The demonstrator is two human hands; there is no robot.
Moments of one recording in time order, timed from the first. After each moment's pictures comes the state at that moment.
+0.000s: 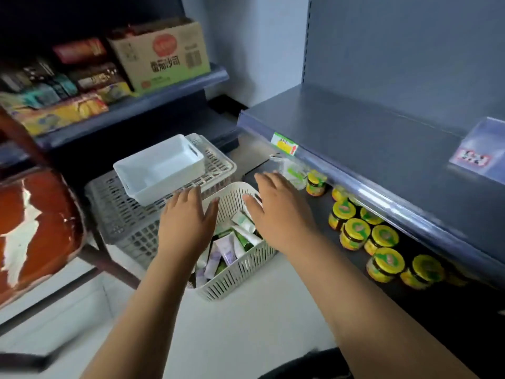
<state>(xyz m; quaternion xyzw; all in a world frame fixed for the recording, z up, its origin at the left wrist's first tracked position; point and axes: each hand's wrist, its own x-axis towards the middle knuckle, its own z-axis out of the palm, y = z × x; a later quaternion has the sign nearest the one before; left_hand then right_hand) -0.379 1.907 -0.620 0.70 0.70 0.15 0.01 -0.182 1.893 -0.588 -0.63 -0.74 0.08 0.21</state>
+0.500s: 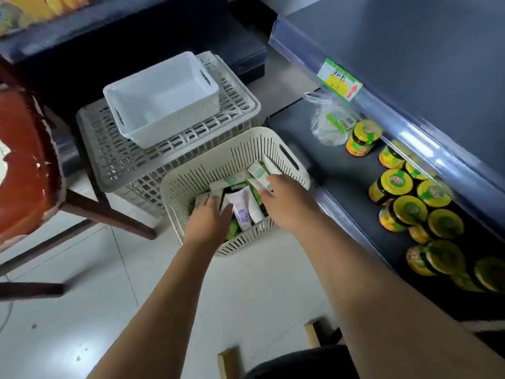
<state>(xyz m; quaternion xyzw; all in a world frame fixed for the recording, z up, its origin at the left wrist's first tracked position) -0.397 1.922 -0.771 0.58 0.78 0.05 0.25 -0.210 1.958 -0.718 -0.65 -0.70 0.29 0.05</state>
